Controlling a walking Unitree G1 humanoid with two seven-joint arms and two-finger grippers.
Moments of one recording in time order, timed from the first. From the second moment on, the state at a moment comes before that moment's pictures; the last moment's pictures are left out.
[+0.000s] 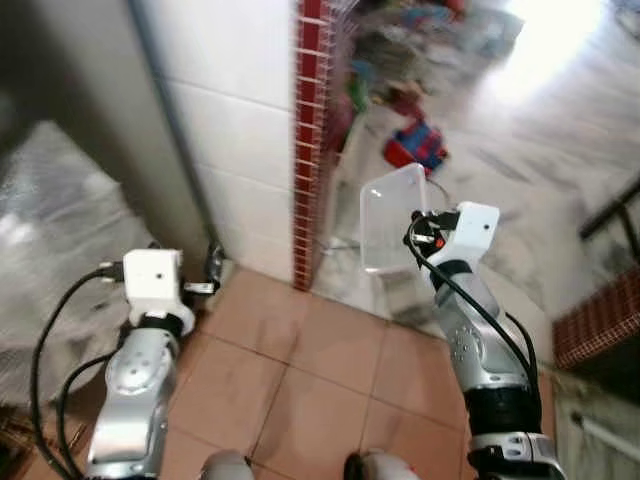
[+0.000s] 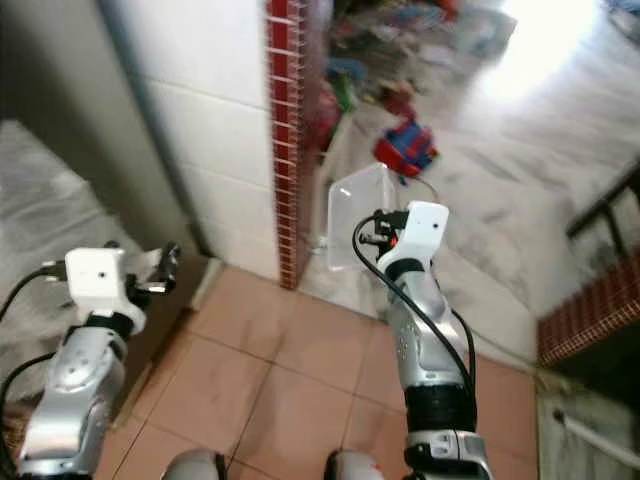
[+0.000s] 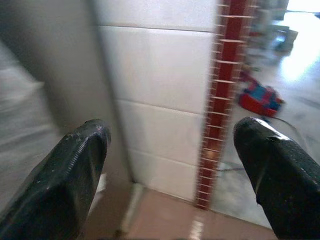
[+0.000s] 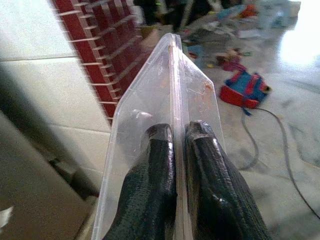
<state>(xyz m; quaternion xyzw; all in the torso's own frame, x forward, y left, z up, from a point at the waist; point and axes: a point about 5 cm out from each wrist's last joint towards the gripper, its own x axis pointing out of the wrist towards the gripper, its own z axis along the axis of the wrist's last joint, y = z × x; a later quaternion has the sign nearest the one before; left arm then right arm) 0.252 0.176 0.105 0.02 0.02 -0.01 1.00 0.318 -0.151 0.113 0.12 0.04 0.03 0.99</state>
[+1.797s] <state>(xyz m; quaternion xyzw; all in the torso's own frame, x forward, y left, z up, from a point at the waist) 0.261 0.186 0.121 0.04 0.01 -0.02 1.00 0.327 -0.134 0.109 0.13 0.04 0.04 0.99</state>
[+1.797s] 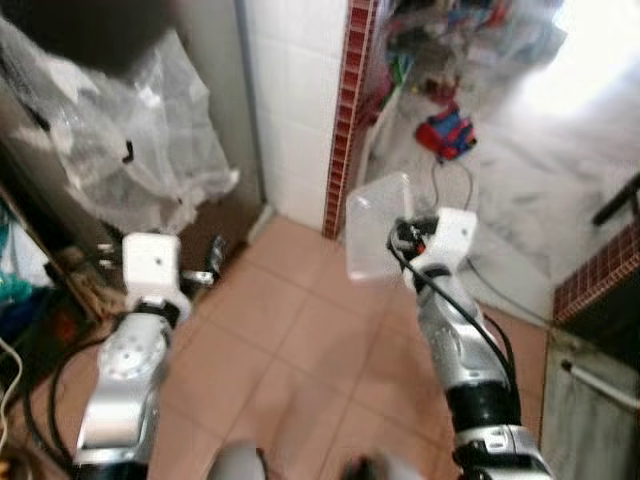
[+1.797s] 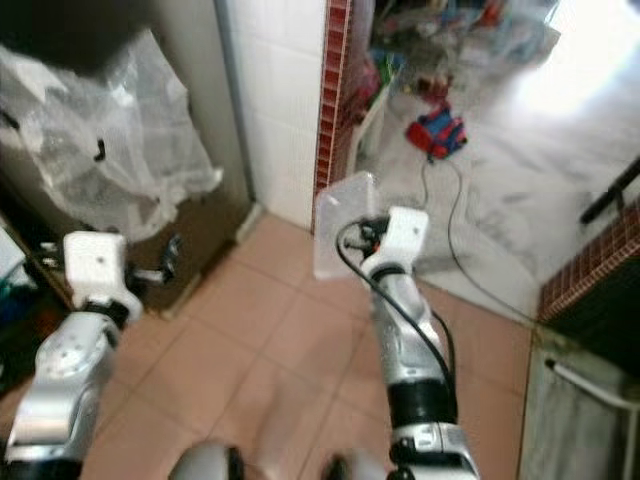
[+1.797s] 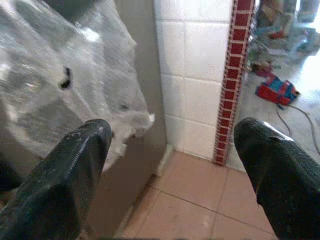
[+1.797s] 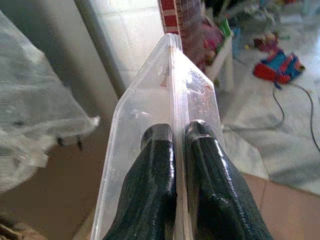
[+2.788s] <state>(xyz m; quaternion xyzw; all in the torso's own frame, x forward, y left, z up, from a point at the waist) 0.254 0.183 0.117 0.06 0.01 -0.01 1.00 0.321 -0.154 0.102 0.10 0.05 0.03 0.99</state>
